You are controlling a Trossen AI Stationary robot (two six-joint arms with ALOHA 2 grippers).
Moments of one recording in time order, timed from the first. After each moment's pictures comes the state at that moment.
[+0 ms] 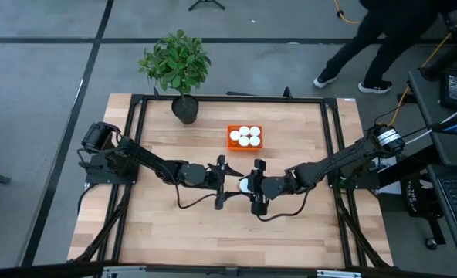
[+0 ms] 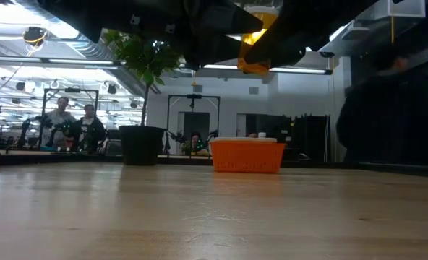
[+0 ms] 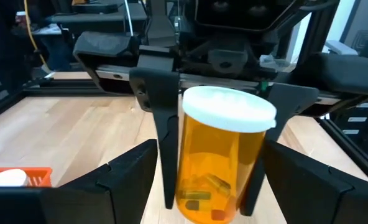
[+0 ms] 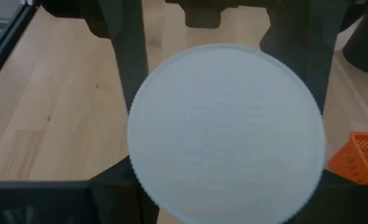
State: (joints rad) left arm -0.25 1.70 0.82 0.71 -0.26 -0.07; right arm 0.37 1.57 0.95 -0.02 0.39 0.17
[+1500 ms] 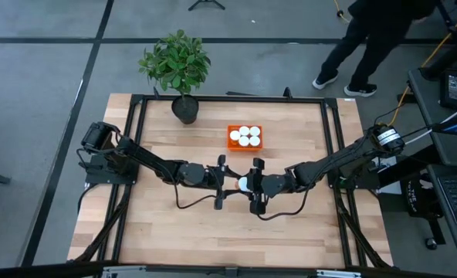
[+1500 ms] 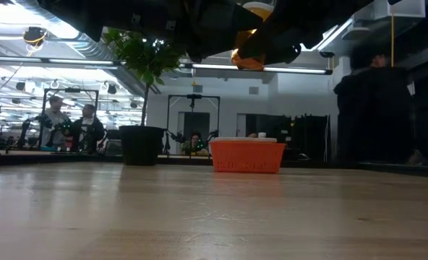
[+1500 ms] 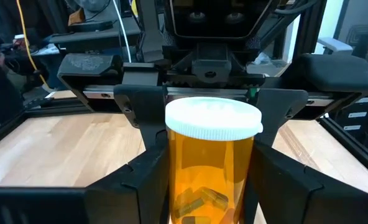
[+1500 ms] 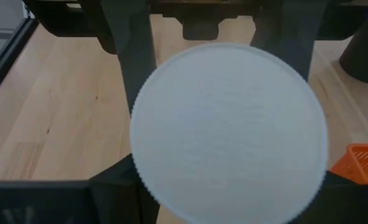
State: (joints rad) left arm -0.25 1.70 0.82 0.73 -0.24 0.02; right arm 0.35 1.57 0.95 0.04 0.39 0.15
